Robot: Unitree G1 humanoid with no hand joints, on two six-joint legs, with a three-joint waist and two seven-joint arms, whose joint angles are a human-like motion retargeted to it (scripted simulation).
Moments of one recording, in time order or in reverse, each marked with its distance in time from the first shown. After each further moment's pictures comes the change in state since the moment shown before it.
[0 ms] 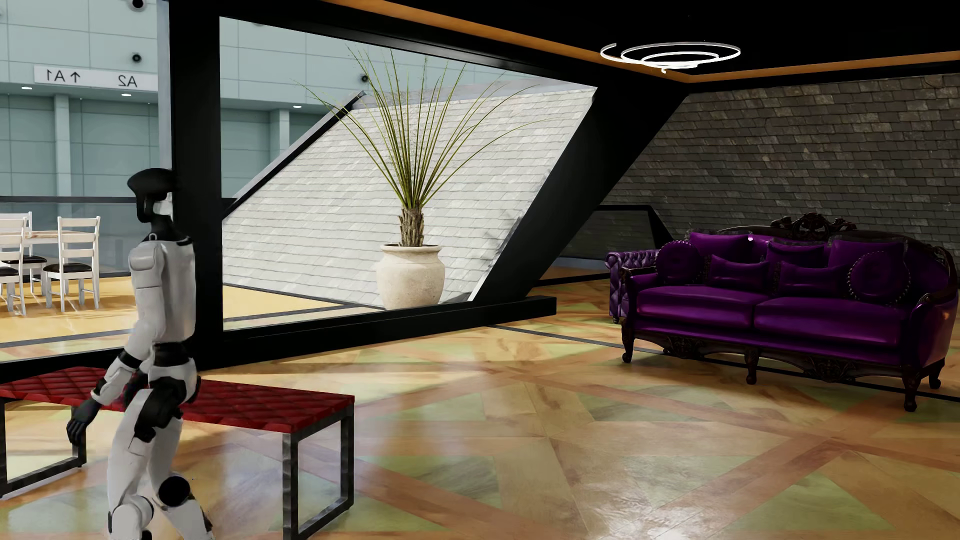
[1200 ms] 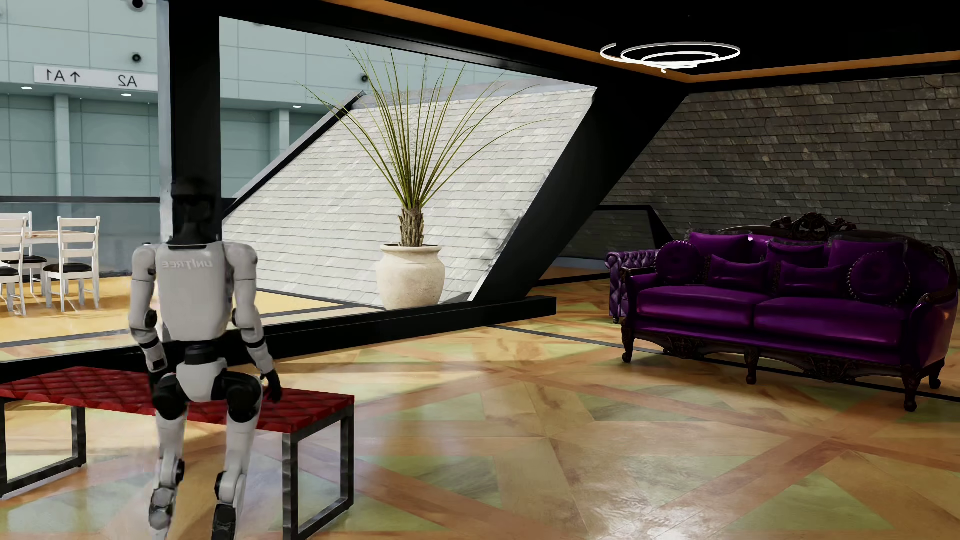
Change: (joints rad) body -0.081 0.069 0.005 0.296 0.002 0.072 0.342 -0.298 0.039 0.482 -0.281 0.031 0.032 -0.166 -0.161 0.030 0.064 0.070 -0.016 -0.072 -0.248 -0.071 -0.153 -0.021 0.209 -0.005 -0.005 -0.022 0.018
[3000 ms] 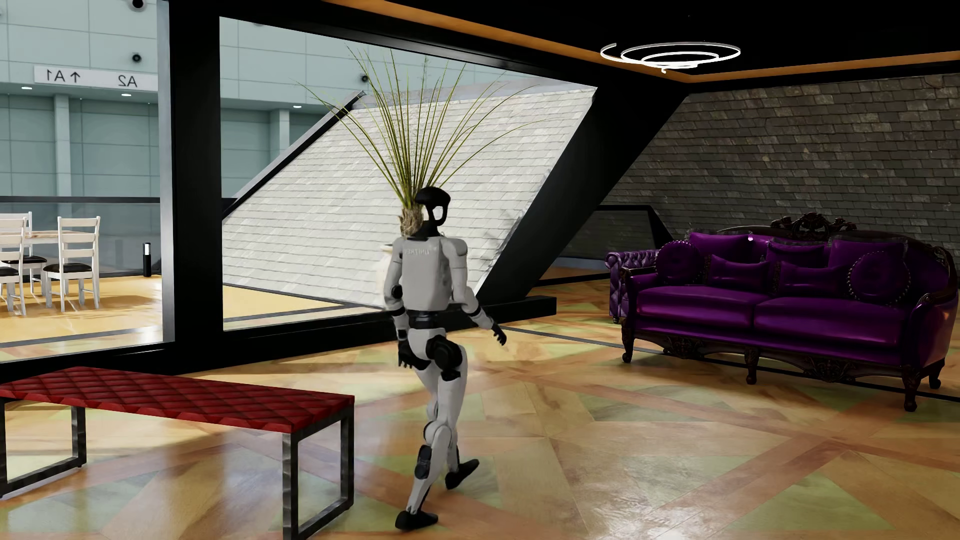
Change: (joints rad) body -0.189 0.134 0.005 -0.182 -0.074 0.029 -0.066 -0.009 0.013 -0.619 -0.045 0.134 -0.293 0.189 -0.089 -0.003 0.012 -0.178 0.055 0.000 0.142 0.048 -0.020 0.010 -0.199 0.060 -0.138 -0.037 -0.154
